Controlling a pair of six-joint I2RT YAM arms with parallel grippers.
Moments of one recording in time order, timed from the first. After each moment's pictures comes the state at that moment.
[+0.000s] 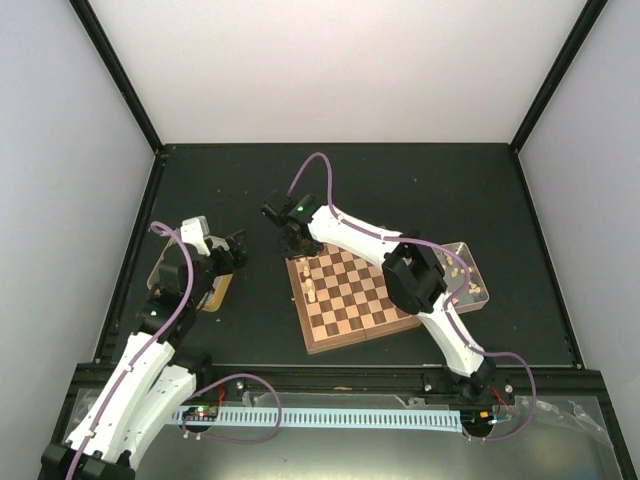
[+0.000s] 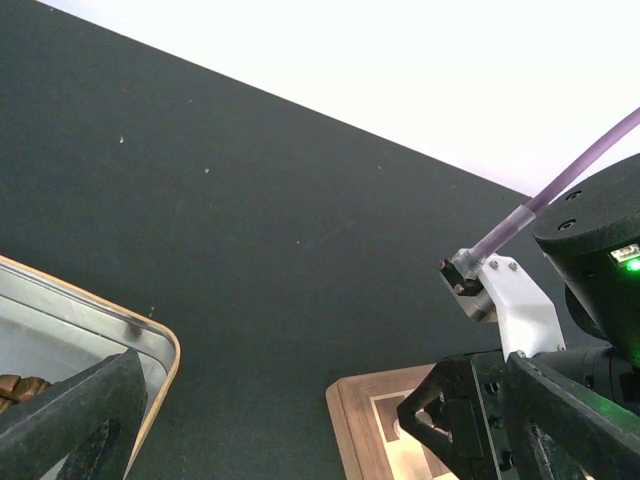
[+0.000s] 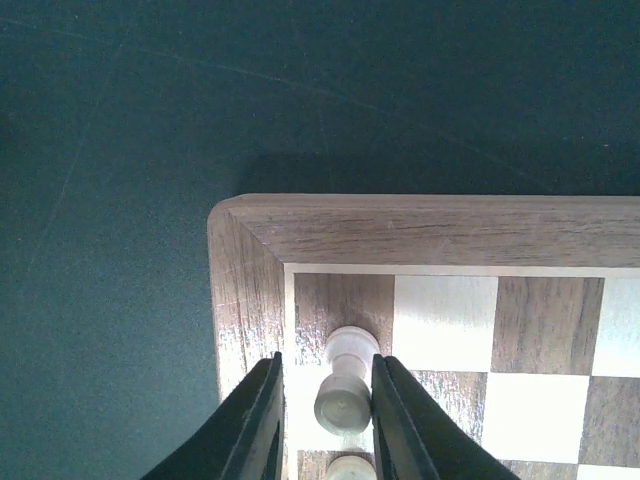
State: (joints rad) left arm -0.26 0.59 0.52 -0.28 -0.06 -0.51; right arm 0.92 2.31 2.05 -1.05 0.12 0.65
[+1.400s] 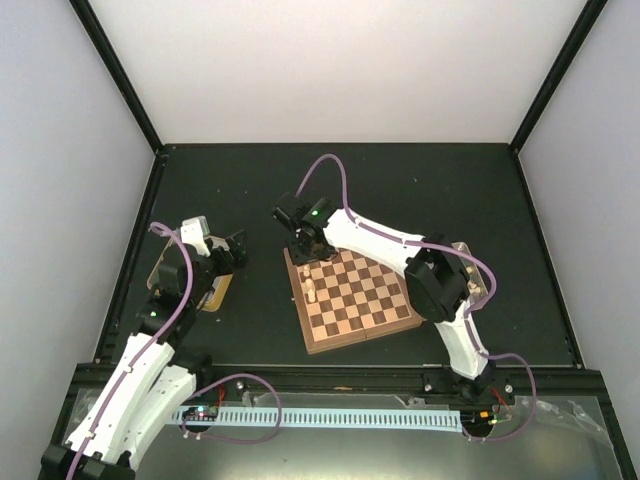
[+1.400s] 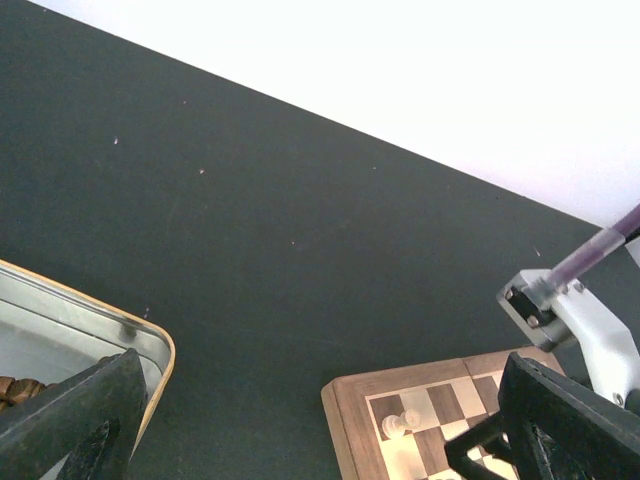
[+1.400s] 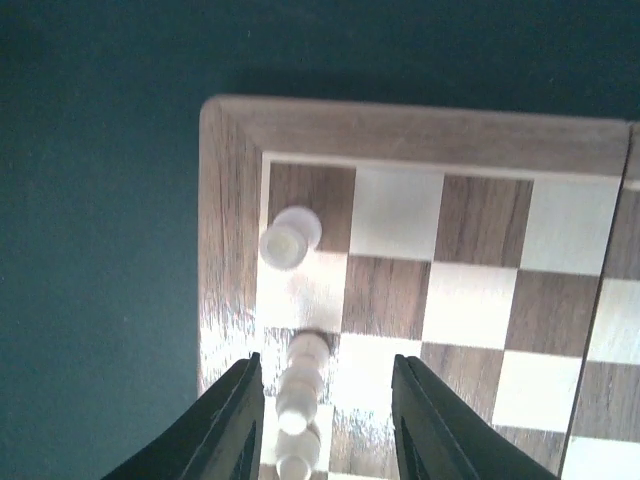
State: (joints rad) left arm -0.26 0.59 0.52 -0.28 -0.05 -0.51; right arm 0.93 2.13 1.85 -1.00 0.09 0.59
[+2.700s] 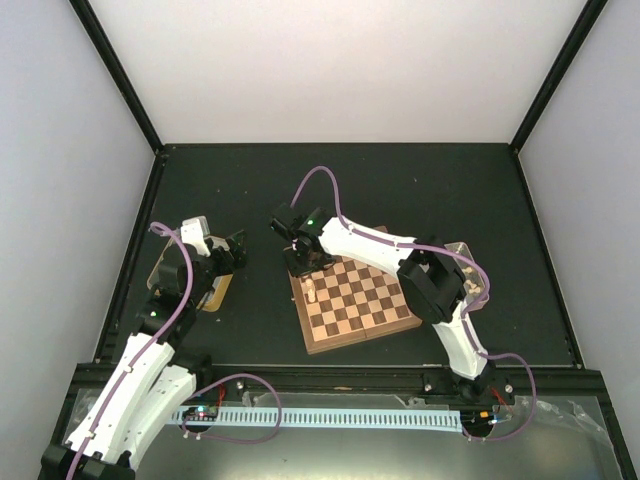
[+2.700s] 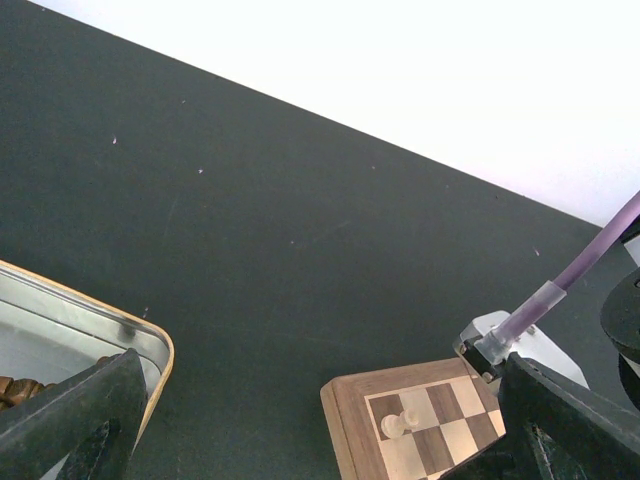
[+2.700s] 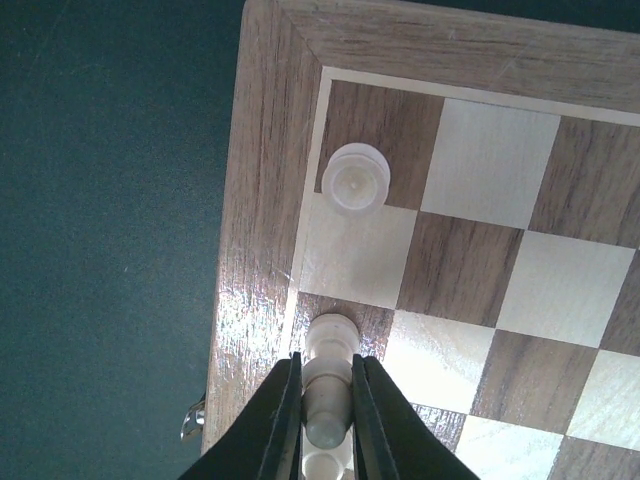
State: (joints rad) left arm -0.26 0.59 0.52 -0.28 -0.05 -0.51; right arm 0.95 2.14 1.78 -0.97 0.02 0.53
